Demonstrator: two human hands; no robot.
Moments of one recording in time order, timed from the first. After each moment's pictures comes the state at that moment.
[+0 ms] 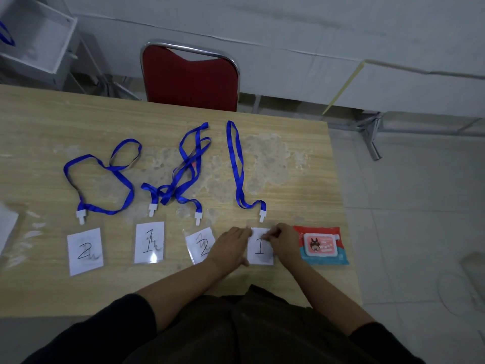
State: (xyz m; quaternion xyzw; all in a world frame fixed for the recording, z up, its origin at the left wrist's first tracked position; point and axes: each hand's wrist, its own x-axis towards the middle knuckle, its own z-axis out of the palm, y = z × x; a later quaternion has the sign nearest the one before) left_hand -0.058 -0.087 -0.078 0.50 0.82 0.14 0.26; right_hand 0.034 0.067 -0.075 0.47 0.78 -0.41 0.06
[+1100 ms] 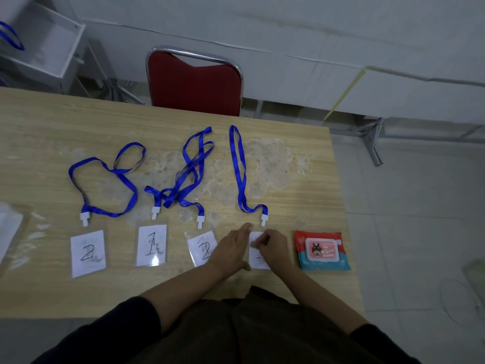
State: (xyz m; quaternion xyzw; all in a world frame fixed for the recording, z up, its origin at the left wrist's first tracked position) left_hand -0.055 -0.089 -0.086 0.45 0.82 0.21 0.28; right_hand 0.025 0.041 -0.071 0.40 0.83 -0.37 0.10
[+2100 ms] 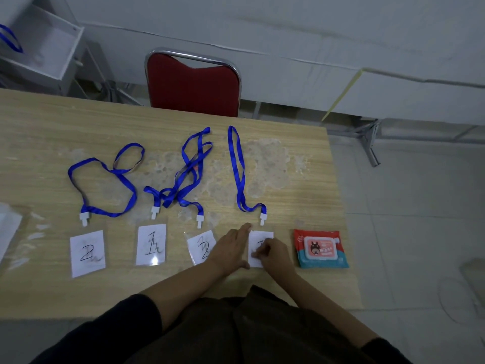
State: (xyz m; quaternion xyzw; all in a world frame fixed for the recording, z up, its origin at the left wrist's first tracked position) left_hand -0.058 -0.089 -0.082 0.43 0.82 0.22 0.31; right_hand 0.048 0.034 -0.062 0.38 0.84 -0.38 0.12
